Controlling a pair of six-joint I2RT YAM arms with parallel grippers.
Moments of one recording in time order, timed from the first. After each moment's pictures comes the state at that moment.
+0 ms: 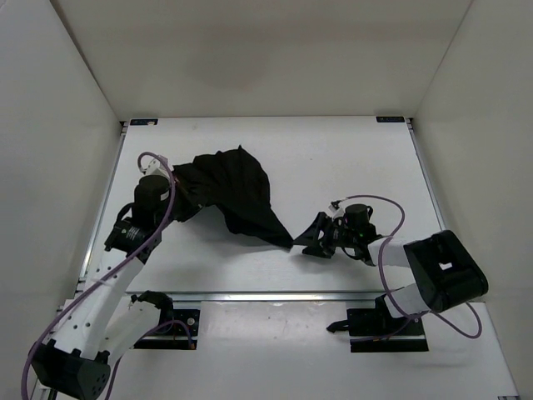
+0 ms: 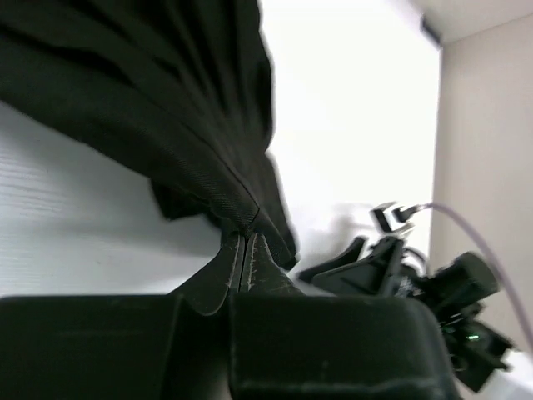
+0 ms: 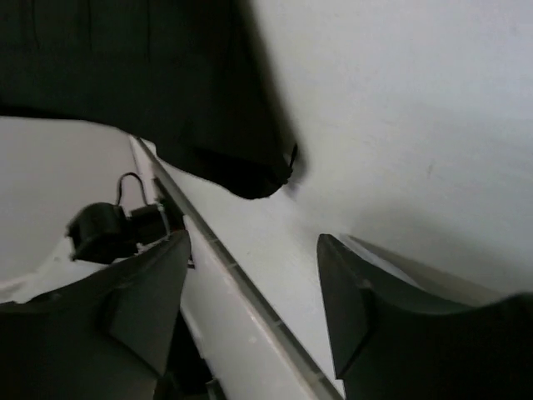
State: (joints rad) left arm -0.32 0.85 0.85 -0.50 0.03 -0.80; right arm 0.35 1.43 0.34 0.41 -0.72 0.91
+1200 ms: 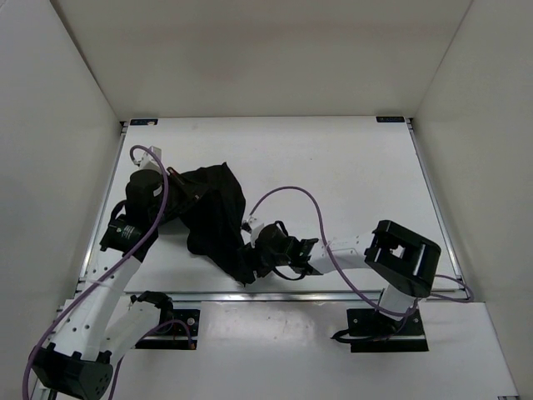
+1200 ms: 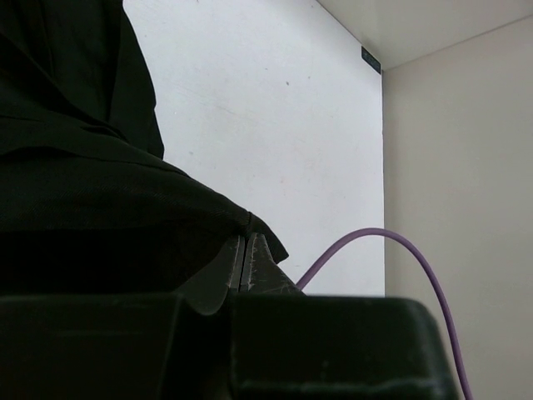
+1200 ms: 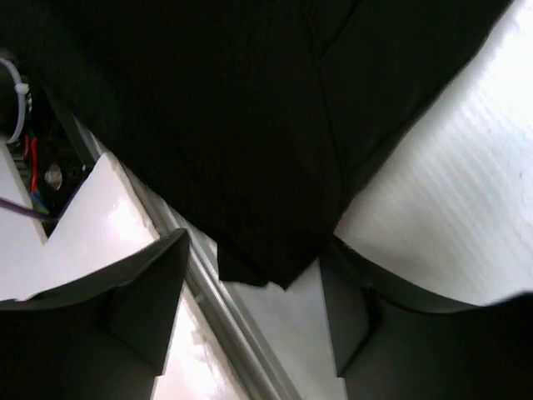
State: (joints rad) left arm -0.29 0.85 0.91 -0.44 0.09 -0.84; right arm 1.10 1.67 0.73 0.29 -0.22 0.54
